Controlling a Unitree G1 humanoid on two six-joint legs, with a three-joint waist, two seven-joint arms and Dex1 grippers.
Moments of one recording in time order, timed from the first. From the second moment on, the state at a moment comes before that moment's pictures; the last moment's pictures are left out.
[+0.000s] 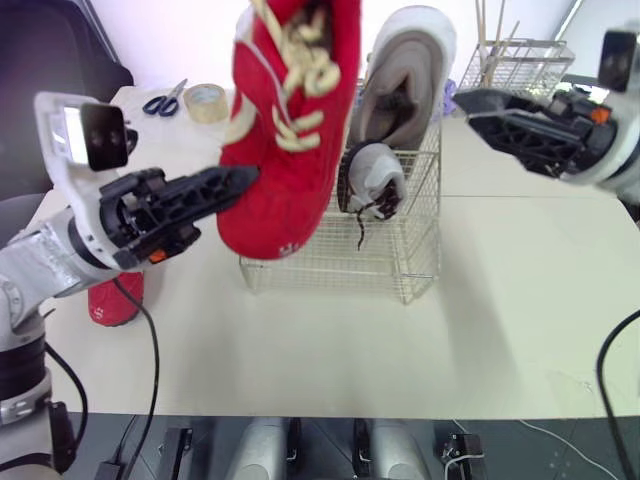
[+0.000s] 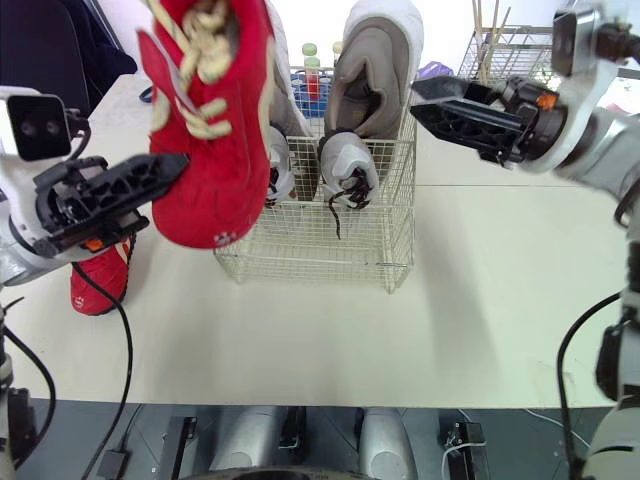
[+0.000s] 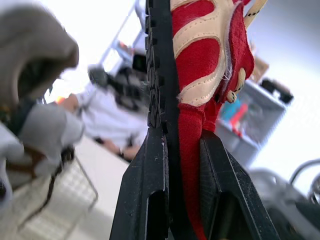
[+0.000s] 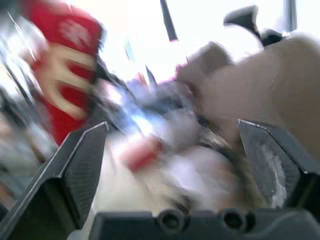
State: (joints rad) left arm -0.47 0.79 0.35 -0.34 -1.95 0.93 -0.45; right arm -0.75 -0.89 -0.18 0.00 1.56 0.88 0.81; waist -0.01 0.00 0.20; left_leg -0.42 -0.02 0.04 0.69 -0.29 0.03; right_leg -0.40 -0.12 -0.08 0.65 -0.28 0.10
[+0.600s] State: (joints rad) left arm -0.50 0.68 0.25 -0.36 -1.81 0.89 -0.47; right arm -0.80 -0.61 -0.11 -0.29 1.79 0.87 0.26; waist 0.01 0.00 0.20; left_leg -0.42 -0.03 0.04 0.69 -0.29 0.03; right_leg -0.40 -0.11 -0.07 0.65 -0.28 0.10
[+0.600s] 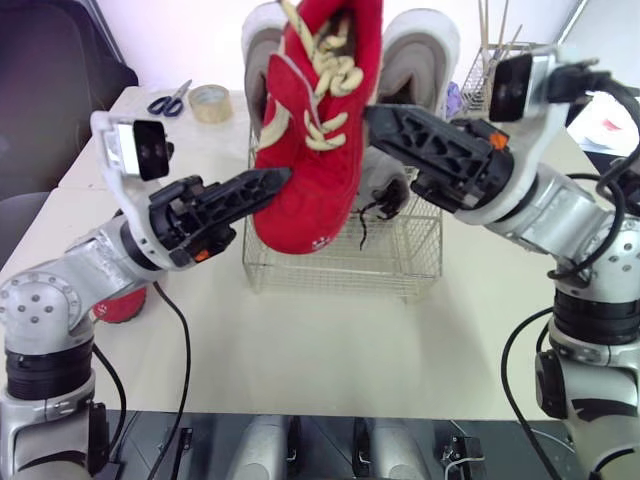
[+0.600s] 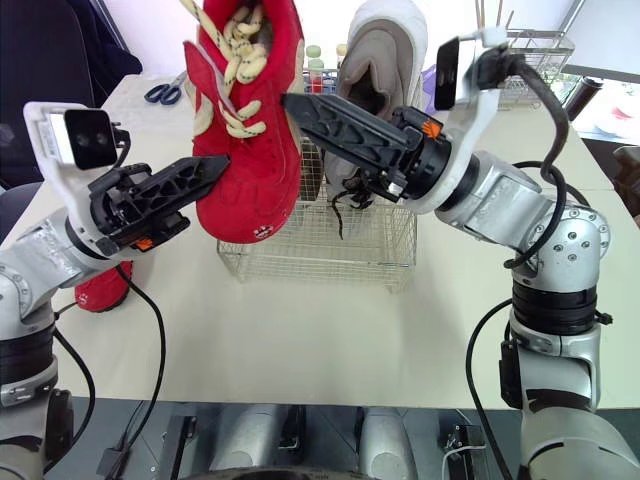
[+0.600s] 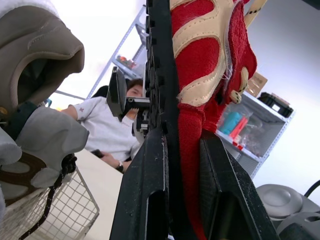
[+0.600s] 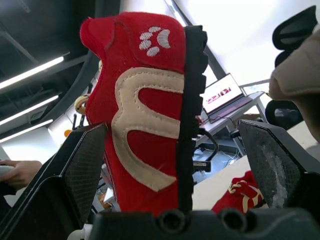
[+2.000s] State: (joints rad) left arm -0.40 0.88 0.28 -0.51 -1.56 0.90 -0.46; right arm -0.78 -0.73 -0.17 -0.32 1.52 0.84 0.54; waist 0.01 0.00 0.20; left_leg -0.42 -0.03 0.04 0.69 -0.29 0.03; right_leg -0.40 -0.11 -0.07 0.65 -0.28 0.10
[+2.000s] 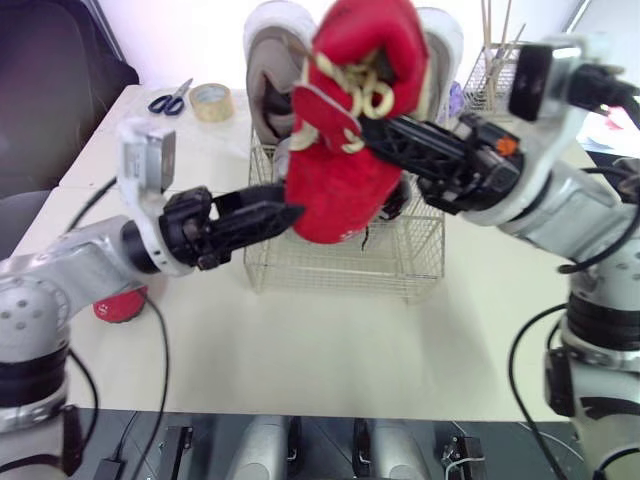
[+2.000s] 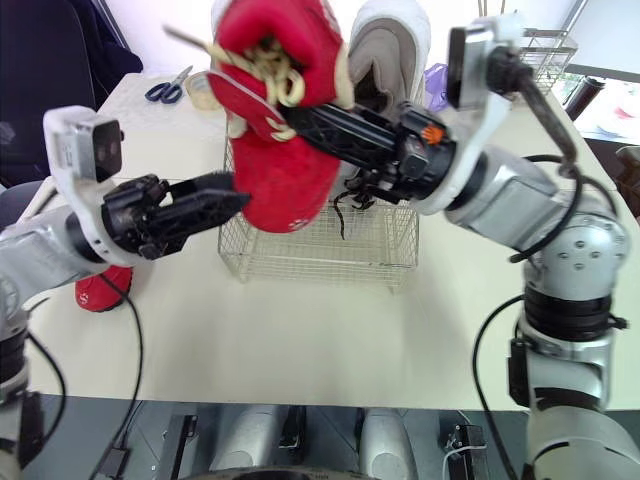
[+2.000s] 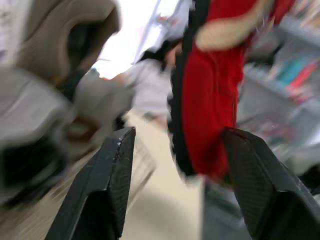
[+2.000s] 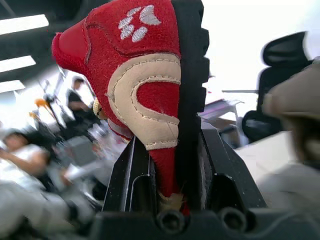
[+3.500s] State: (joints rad) left arm -0.06 1.10 0.45 -0.64 -1.83 0.90 -0.41; right arm -0.47 -0.61 -0.07 -0.07 0.68 0.27 1.24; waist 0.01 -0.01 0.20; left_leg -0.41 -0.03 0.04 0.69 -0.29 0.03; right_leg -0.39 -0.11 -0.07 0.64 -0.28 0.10
